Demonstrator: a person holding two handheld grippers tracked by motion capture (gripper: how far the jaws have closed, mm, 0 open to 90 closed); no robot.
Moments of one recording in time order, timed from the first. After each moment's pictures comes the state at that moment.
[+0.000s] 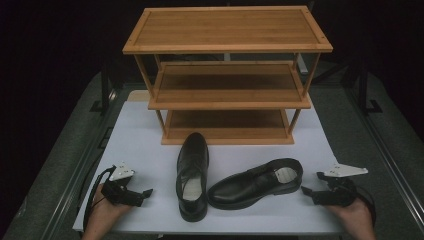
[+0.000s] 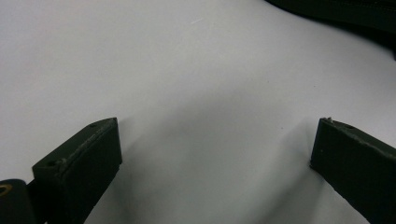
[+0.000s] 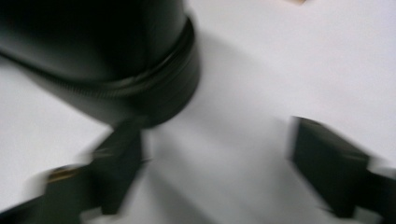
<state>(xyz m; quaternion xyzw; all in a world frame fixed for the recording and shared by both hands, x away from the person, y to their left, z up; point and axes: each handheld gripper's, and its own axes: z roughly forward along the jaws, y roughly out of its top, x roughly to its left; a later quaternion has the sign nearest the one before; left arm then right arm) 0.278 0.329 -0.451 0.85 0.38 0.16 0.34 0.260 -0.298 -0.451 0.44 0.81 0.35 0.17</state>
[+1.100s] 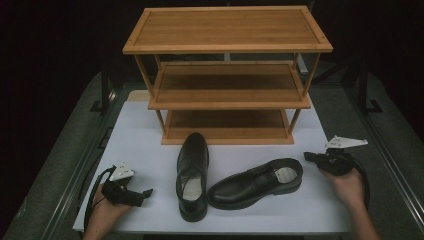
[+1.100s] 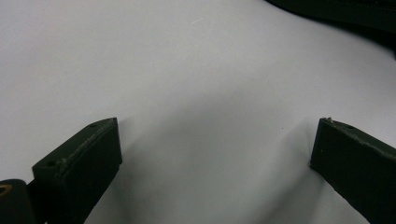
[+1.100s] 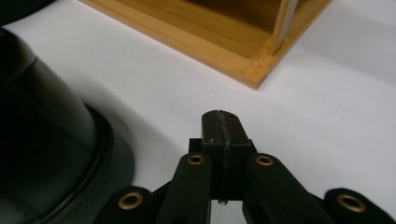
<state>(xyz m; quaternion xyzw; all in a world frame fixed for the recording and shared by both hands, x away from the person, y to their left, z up) 0.278 0.328 -0.451 0.85 0.38 0.16 0.34 0.330 -0.310 -0.435 0.42 0.80 0.41 0.16</state>
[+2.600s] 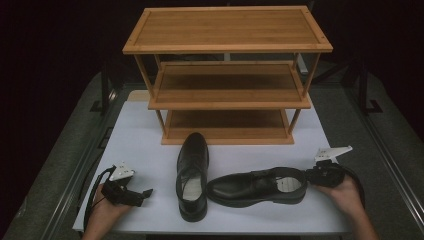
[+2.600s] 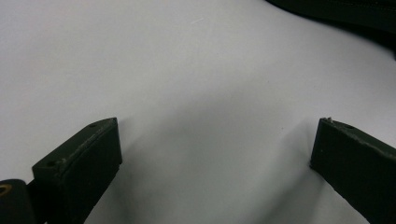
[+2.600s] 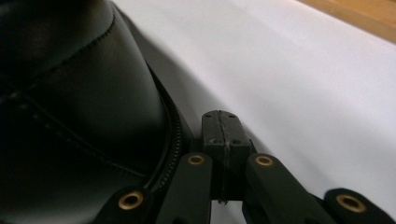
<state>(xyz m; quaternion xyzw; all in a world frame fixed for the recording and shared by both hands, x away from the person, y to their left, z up) 0.278 0.329 -0.451 0.85 0.38 0.16 0.34 0.313 -0.288 -0.451 0.34 0.85 0.40 0.03</state>
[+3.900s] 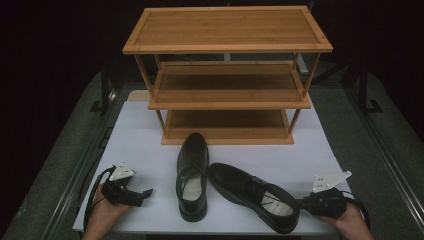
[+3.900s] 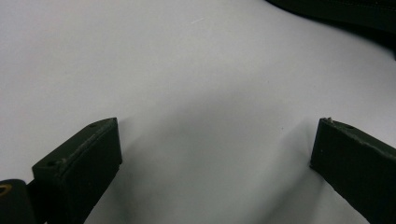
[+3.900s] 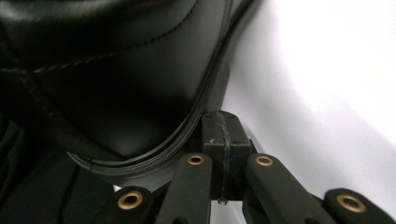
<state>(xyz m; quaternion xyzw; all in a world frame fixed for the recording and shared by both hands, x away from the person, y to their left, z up) 0.278 0.329 -0.451 0.85 0.38 0.16 0.34 0.242 -0.262 -0.445 0.26 0.88 0.40 -0.01</state>
